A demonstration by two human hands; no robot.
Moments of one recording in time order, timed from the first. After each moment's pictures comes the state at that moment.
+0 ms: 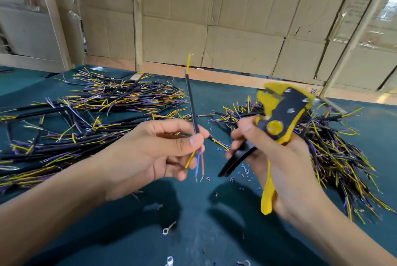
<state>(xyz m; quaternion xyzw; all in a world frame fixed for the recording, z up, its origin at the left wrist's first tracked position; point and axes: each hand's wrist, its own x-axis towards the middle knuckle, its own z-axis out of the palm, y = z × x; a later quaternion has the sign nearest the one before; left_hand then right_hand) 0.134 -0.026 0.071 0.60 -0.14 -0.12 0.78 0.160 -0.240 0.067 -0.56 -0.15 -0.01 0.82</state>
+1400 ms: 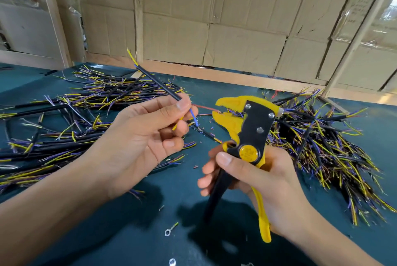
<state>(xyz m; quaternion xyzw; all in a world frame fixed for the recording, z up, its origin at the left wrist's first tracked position) 0.130 -0.031 0.086 0.51 -0.08 0.02 0.86 0.144 -0.232 0.052 -0.59 -0.25 0.12 0.76</state>
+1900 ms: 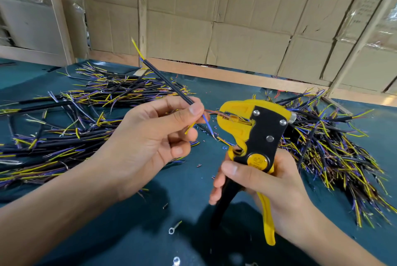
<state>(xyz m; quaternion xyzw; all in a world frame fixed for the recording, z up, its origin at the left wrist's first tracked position) 0.124 -0.039 0.087 0.54 -0.08 0.04 0.84 0.139 -0.232 0.055 -0.62 -0.28 0.10 0.73</state>
